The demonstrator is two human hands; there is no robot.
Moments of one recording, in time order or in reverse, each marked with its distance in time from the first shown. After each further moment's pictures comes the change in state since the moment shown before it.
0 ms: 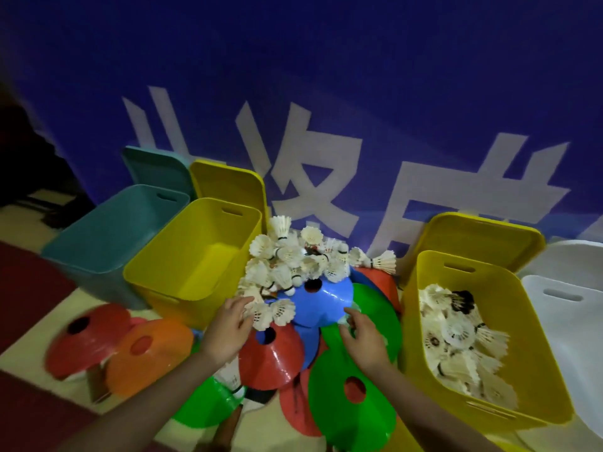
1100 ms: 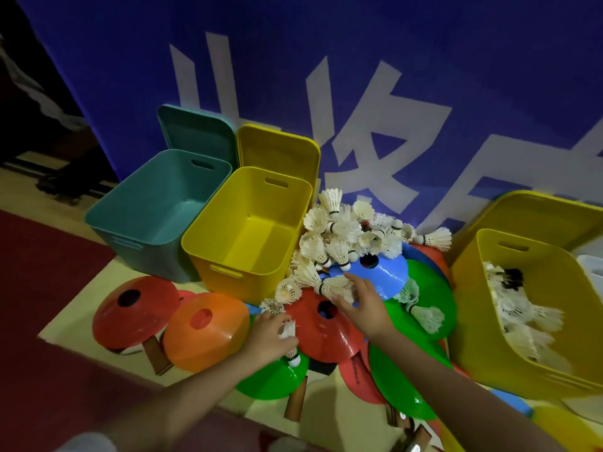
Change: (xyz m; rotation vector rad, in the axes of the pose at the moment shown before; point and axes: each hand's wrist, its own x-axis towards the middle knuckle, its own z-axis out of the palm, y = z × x) left_hand -0.033 -0.102 0.004 -0.090 -0.346 -0.106; right_hand 0.007 -0.095 0.101 -0.047 -0.056 -0.060
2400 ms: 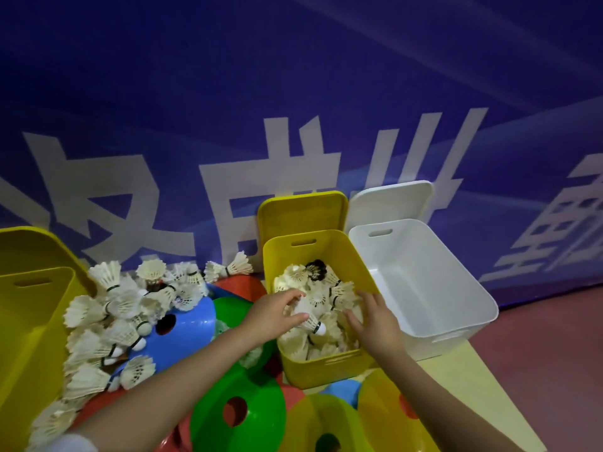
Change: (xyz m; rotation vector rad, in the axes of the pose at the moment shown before) left_hand 0.088 0.387 0.168 0.265 -0.212 0.639; right_hand -0.121 0.269 -0.267 -0.180 0.472 0.397
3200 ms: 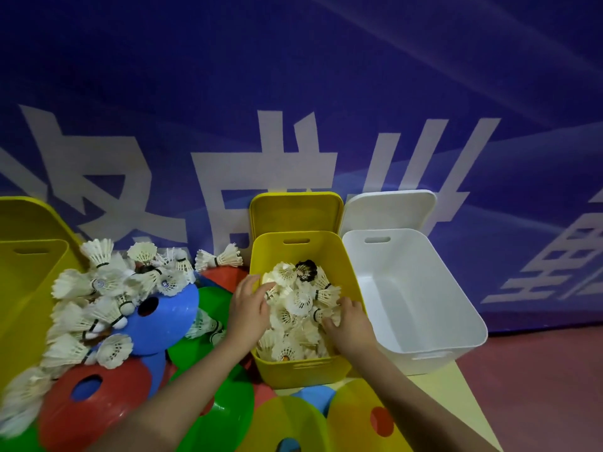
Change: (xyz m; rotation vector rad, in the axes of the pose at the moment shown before) left_hand 0.013 -0.012 0.053 -0.002 0.478 -0.211; right_hand 0.023 -0.001 -0.004 -0.065 -0.250 0.027
